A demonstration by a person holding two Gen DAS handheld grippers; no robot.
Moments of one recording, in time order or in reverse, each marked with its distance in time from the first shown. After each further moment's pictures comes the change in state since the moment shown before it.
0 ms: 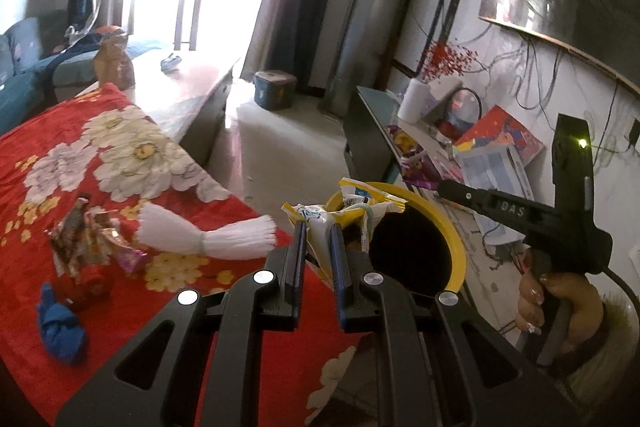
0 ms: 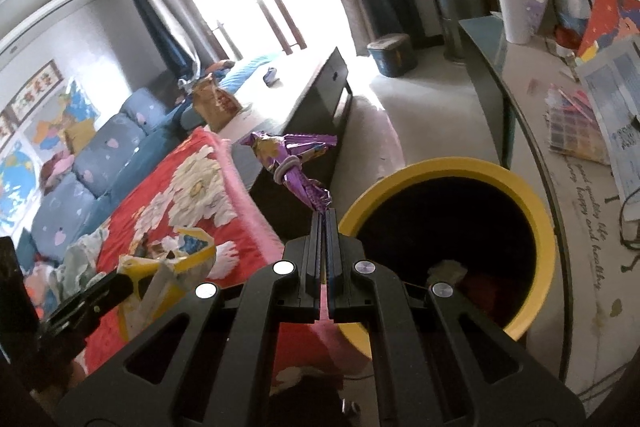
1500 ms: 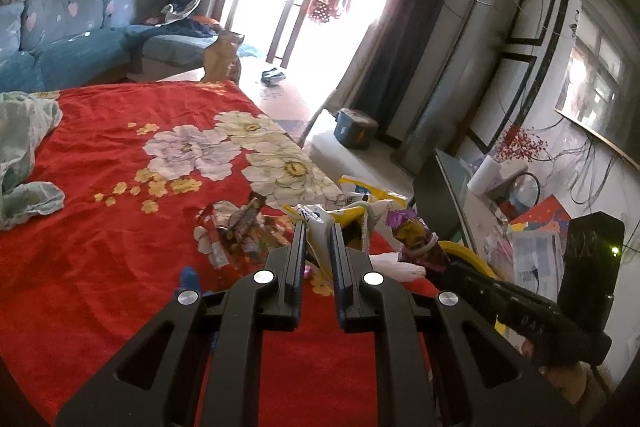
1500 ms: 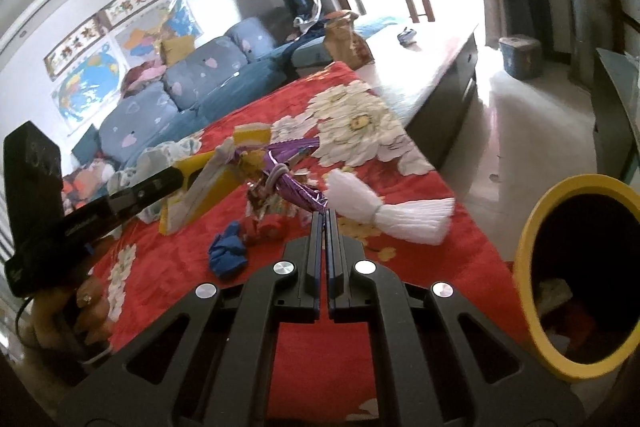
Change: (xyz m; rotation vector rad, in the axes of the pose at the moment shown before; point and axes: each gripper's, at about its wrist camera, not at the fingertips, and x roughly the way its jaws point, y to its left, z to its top) left arm -0.098 0.136 -0.008 -0.284 -0.150 0.190; right arm 0.031 0.158 -0.050 -0.309 0.142 0.319
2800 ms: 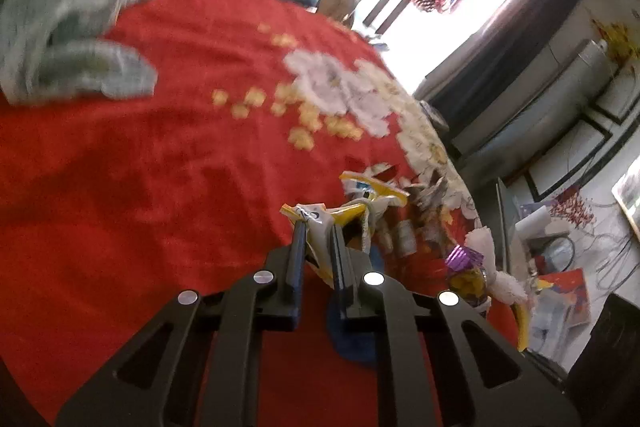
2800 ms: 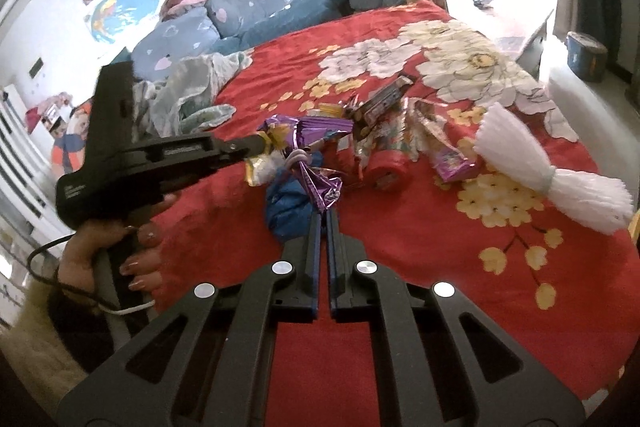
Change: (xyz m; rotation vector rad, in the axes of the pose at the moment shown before) left arm 0.040 0.152 -0.028 -0.354 0.105 0.153; right arm 0.092 0.090 -0.038 -0.174 0.208 0.117
